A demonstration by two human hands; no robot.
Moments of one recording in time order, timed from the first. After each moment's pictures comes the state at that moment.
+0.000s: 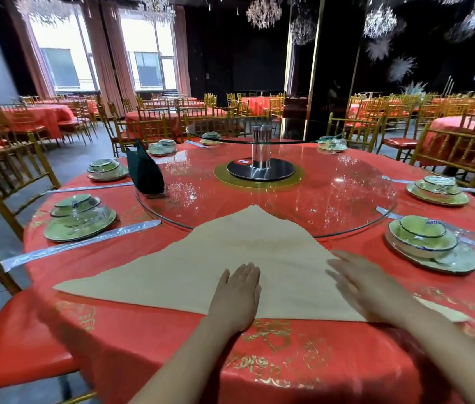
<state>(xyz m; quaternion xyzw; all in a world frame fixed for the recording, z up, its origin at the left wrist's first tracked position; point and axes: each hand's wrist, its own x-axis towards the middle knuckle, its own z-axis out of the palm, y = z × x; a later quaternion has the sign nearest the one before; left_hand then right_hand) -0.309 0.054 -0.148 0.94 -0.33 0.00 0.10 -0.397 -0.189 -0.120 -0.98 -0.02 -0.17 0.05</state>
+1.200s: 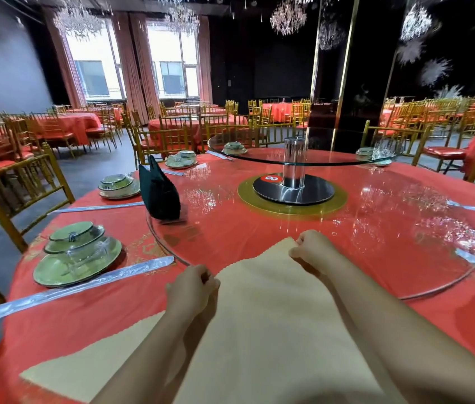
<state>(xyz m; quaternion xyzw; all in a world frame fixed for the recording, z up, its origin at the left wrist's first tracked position) -0.132 0.114 -0.129 0.95 -0.05 0.04 0.30 -0.126 -0.135 -0.089 -0.95 0.17 -0.04 0.28</state>
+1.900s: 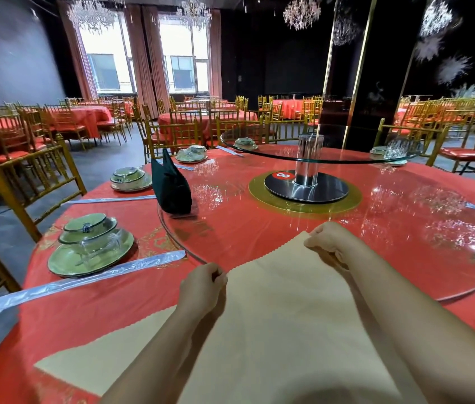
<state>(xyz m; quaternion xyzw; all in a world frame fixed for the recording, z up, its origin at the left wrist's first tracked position) -0.127 0.121 -0.140 0.92 -0.10 0.04 0.37 -0.125 -0.136 -0.064 -0.90 0.20 0.01 0.40</state>
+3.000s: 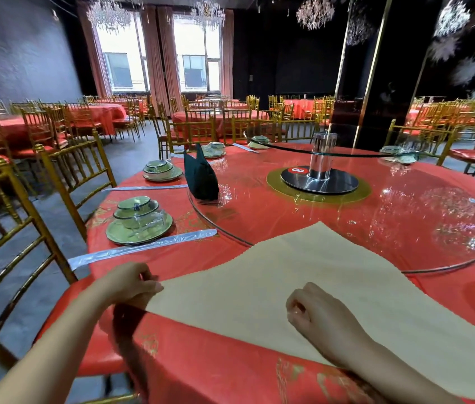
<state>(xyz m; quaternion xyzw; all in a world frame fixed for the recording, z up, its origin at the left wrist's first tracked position) -0.182 0.311 -0.101 0.98 -0.05 -0.07 0.19 -0.315 -0.016 -0.111 -0.98 -0.07 -0.06 0.18</state>
